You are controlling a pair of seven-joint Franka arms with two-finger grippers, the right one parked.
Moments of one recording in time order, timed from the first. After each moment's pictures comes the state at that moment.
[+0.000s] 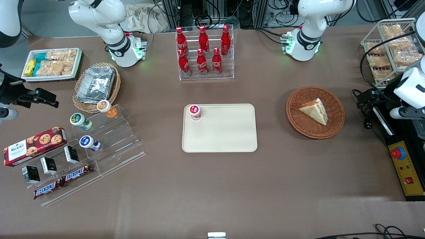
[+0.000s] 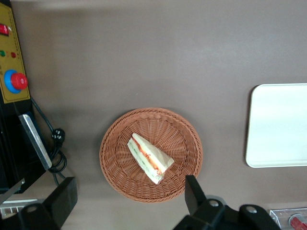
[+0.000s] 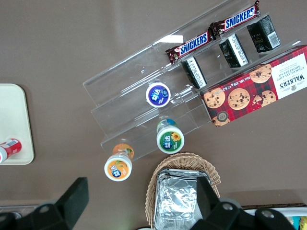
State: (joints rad) arm 0.17 0.02 -0.16 -1.67 -0.02 1.63 0.03
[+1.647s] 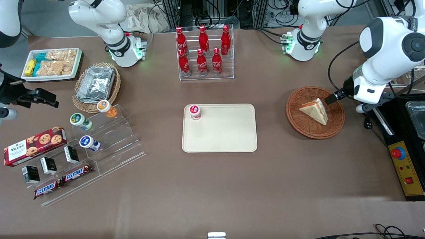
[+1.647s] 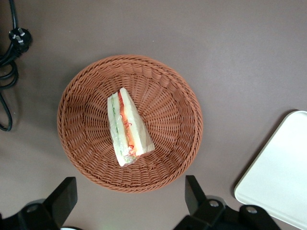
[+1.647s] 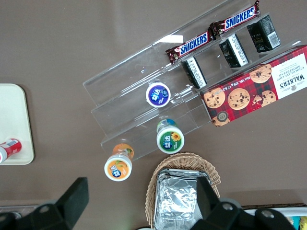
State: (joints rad) arm 0.16 -0.20 -0.20 -2.24 -0.09 1.96 -0.45
